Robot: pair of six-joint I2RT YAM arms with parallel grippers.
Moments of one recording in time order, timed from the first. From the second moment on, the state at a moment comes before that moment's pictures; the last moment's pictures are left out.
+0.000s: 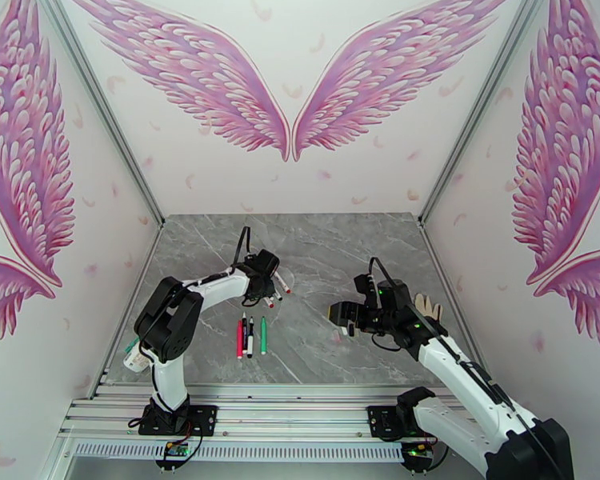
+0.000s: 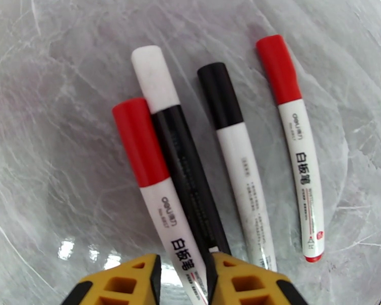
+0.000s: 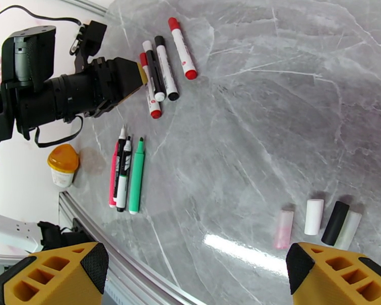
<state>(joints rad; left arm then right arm) -0.57 1.93 1.25 -0.51 -0.20 -0.84 0.30 0.96 0.61 -0.45 -0.50 0.50</state>
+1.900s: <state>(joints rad) -0.52 1.52 0.98 -0.30 0.06 -0.52 0.30 0.95 0.58 -0.43 -0.54 0.55</state>
